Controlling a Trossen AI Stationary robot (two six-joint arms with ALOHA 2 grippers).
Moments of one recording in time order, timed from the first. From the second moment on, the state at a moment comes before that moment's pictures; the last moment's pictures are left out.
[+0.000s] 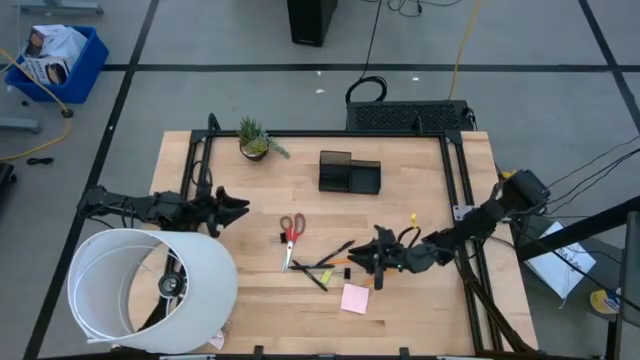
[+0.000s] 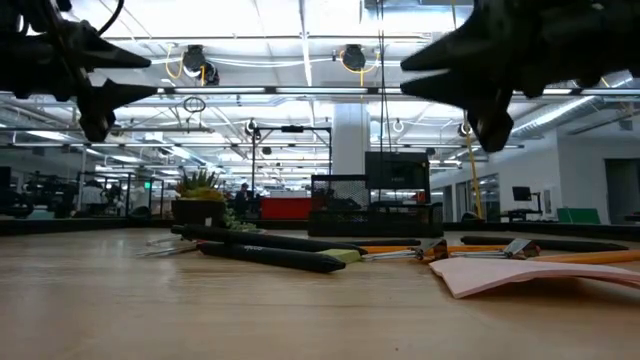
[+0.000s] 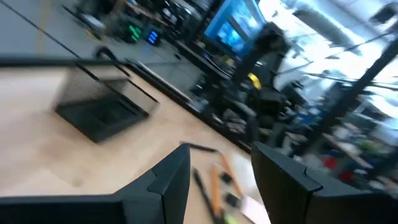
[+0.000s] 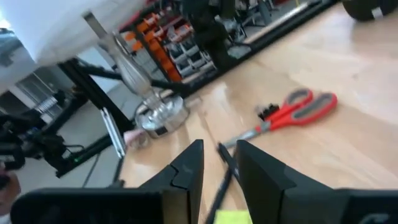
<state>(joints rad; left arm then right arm) -0.19 0.06 0.06 0.03 -0.34 -0.58 0.52 1.60 0.46 0.95 0.60 0.67</state>
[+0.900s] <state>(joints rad) -0.19 0.09 0.06 -0.03 -0.20 -0.53 0.48 1.98 0.87 1.01 0.53 0.19</state>
